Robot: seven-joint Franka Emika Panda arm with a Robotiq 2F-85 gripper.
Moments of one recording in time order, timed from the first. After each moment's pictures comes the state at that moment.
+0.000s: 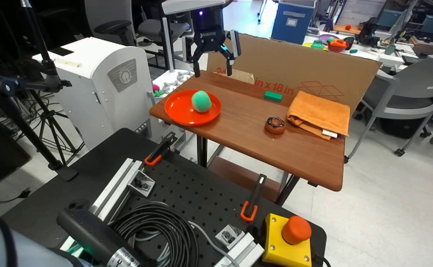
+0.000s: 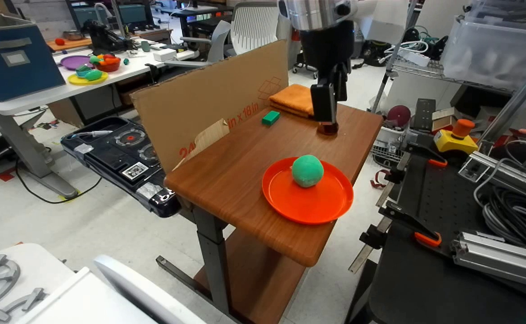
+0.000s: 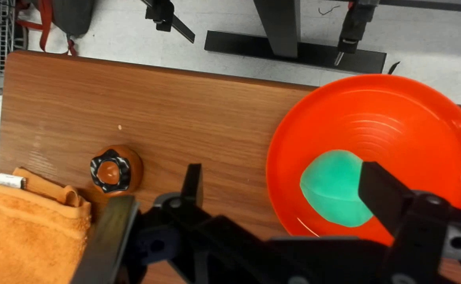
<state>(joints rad) 0.20 0.34 0.12 -2.02 -0.31 2.03 0.29</state>
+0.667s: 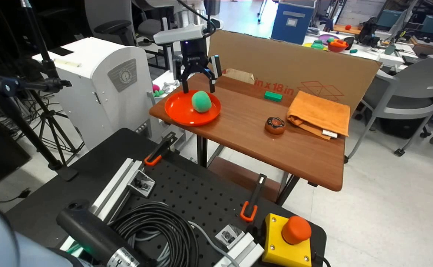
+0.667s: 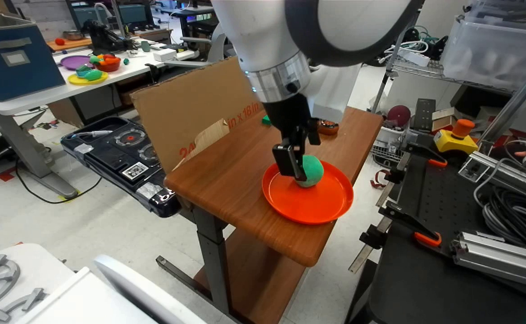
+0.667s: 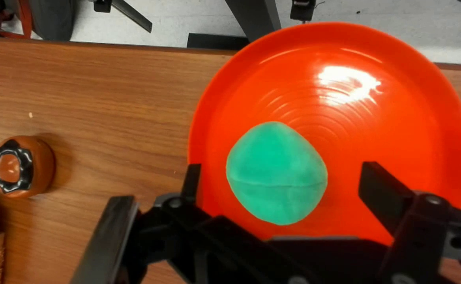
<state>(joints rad) 0.30 0.61 0.10 -1.83 -0.31 2.03 0.41</state>
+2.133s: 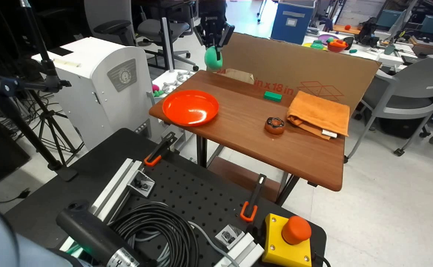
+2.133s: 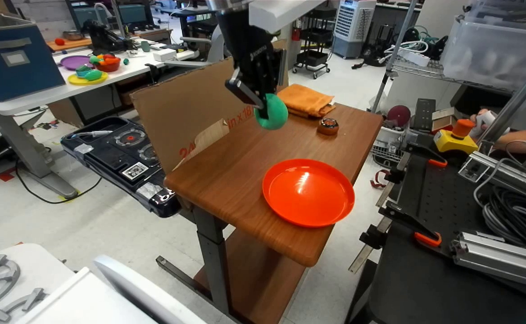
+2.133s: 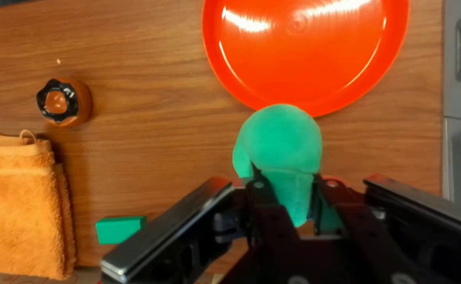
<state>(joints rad) 0.30 0.64 0.04 -1.52 -0.19 1.90 0.43</state>
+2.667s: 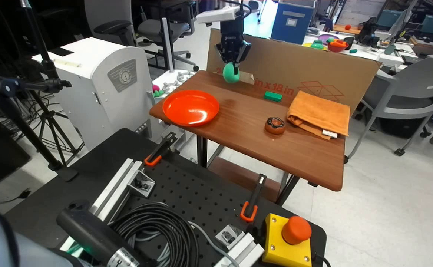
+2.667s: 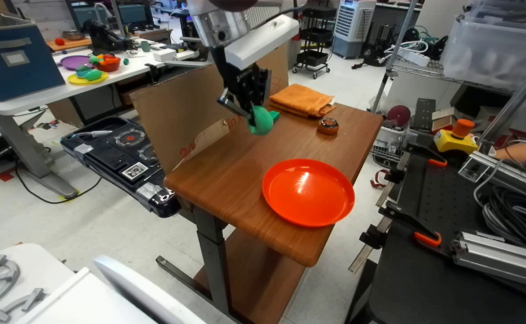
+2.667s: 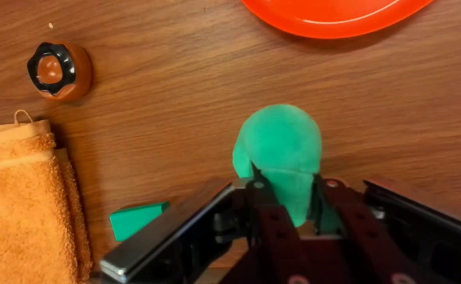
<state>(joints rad) 0.27 0.92 -0.02 -1.19 -0.19 1.82 0.47</state>
